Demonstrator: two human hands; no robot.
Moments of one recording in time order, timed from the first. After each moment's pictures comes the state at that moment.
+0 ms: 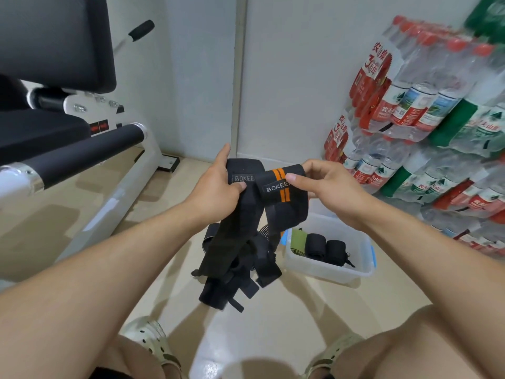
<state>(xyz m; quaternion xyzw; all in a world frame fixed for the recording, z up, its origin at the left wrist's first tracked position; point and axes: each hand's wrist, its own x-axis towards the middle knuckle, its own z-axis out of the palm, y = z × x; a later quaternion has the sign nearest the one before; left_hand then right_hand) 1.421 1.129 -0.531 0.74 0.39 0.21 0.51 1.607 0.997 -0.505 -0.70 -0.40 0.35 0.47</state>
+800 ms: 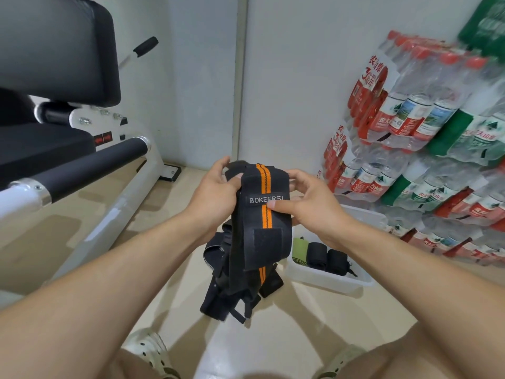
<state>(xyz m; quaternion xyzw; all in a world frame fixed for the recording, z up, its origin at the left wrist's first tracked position) 1.426 1.122 -0.520 0.58 0.39 0.28 0.65 1.571 1.005 -0.511 -0.68 -0.39 0.35 0.51</state>
